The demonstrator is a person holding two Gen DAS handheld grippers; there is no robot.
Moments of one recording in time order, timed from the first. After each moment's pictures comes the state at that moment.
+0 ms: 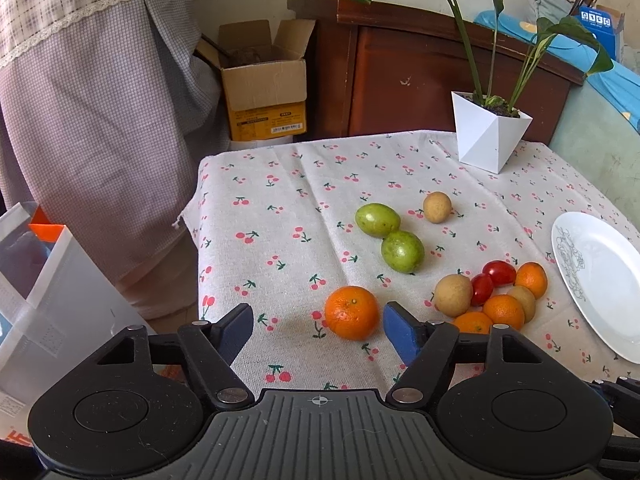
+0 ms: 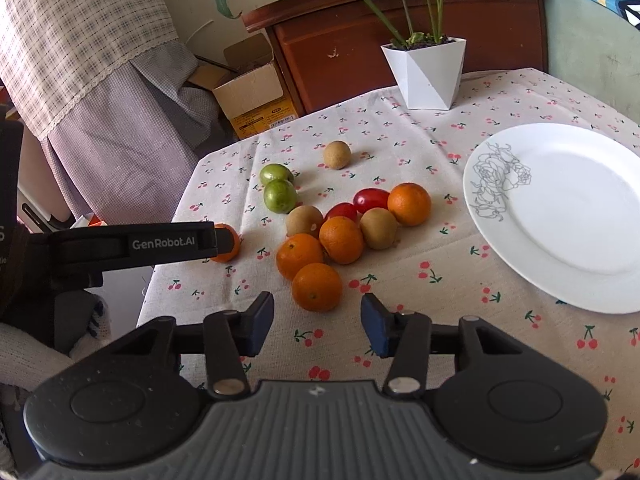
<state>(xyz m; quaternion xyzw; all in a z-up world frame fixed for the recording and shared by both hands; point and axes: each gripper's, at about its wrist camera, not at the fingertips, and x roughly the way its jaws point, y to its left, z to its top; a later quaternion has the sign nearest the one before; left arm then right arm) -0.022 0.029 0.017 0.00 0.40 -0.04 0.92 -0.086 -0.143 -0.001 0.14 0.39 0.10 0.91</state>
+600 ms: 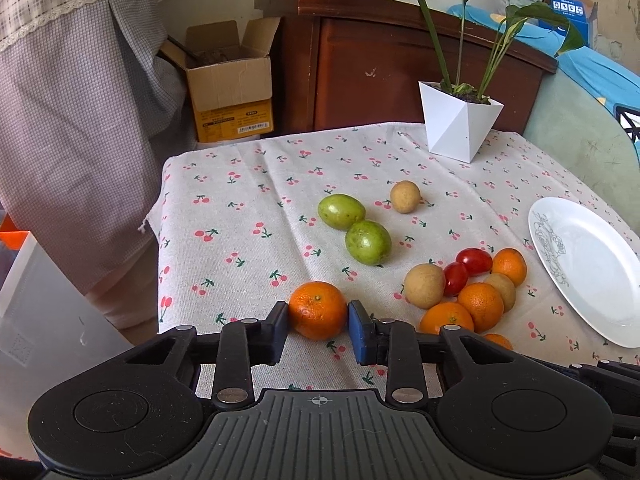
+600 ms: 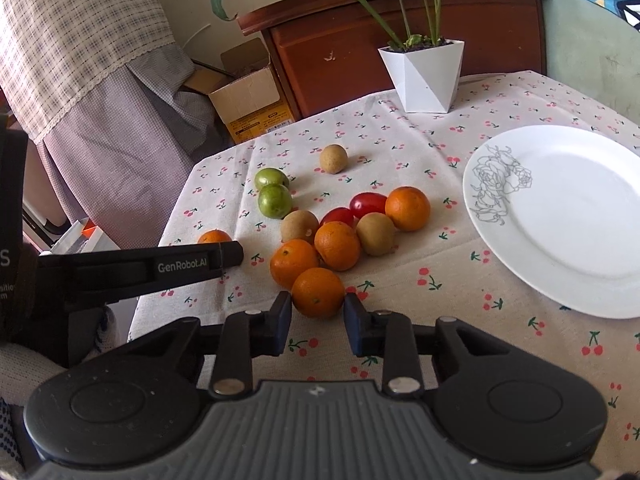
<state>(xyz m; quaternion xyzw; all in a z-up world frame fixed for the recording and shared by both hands) -0.023 0.017 0.006 0.00 0.39 -0.09 0.92 -0.083 -0.145 -0.004 0.14 0.38 0.09 0.91</state>
